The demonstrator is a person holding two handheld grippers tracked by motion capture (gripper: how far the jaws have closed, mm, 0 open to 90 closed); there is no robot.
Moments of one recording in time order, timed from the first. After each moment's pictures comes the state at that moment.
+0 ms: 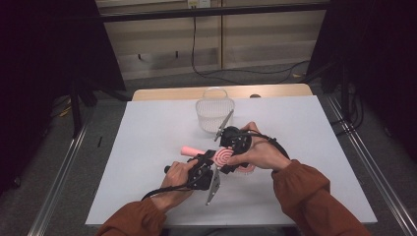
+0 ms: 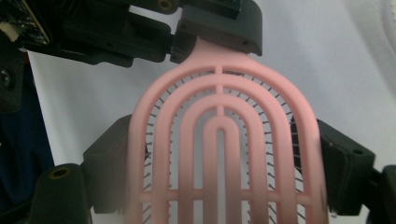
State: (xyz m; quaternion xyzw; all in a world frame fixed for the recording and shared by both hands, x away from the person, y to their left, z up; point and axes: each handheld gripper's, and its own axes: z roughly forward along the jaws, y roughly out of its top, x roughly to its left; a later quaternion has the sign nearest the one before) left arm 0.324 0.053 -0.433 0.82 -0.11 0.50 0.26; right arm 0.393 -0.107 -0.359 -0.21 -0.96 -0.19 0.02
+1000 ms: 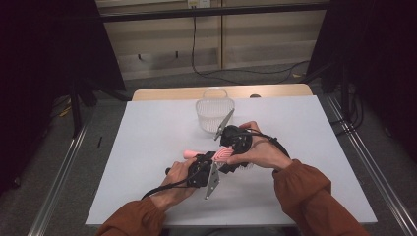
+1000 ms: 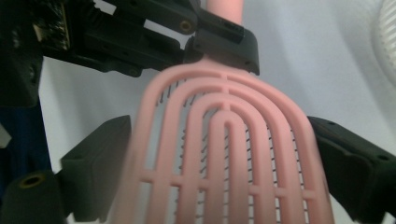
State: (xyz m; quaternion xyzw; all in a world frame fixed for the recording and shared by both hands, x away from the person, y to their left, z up) left arm 0.332 0.055 -0.435 0.84 -0.07 0.45 0.29; right arm 0.393 -0.108 -0.355 -0.20 -0.96 -0.22 0.01
